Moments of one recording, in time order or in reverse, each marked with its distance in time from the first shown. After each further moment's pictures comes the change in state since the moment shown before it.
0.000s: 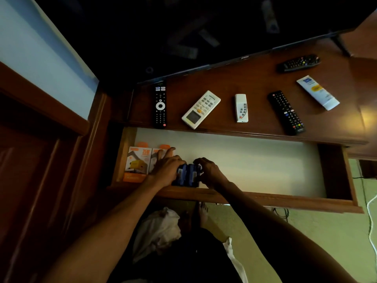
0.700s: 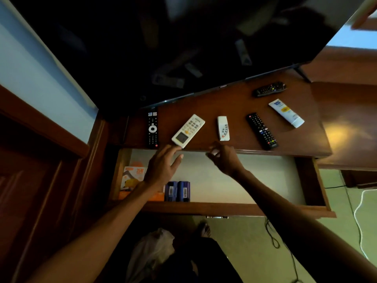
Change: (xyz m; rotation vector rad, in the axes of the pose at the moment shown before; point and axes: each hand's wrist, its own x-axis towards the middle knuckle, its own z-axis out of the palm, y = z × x) left_hand -0.004 0.039 -0.088 -0.355 0.647 0.053; right_hand -0.031 -0.021 -0.142 0.067 0.394 0.021
